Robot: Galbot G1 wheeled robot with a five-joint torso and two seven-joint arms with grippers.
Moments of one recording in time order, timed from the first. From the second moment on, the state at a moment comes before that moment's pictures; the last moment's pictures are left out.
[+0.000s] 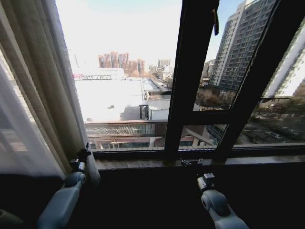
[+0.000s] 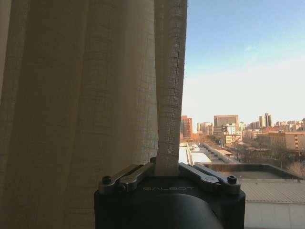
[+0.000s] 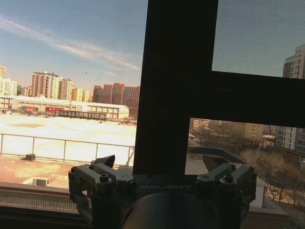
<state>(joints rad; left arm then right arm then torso) 0.82 -1.06 -0.45 -1.14 -0.49 -0.30 -0.03 -1.26 1.15 0.47 1.79 0.30 0.03 0.08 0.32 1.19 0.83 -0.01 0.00</state>
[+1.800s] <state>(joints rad) 0.89 -0.84 -0.70 -0.98 -0.55 -0.30 -0.20 -1.26 1.15 0.47 1.79 0.30 0.03 0.08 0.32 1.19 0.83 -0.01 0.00</state>
